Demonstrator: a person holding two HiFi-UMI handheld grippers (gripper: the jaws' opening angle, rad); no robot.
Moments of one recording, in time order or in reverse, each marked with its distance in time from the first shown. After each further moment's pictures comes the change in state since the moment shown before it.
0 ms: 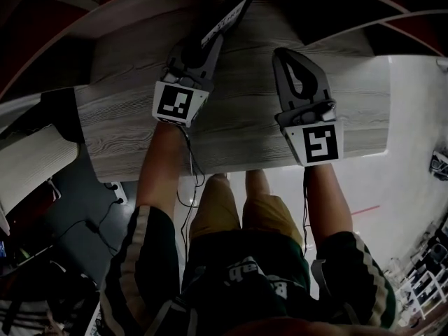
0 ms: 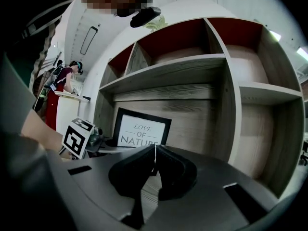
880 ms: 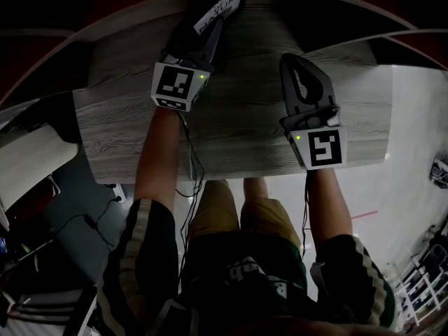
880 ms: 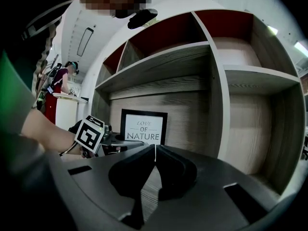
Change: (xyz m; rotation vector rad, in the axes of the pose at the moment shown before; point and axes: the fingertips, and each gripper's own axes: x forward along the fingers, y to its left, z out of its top) left arm 0.048 0.031 -0.015 0.013 0.061 0.038; right arm 0.003 -0.029 -0.024 0.028 0.028 0.004
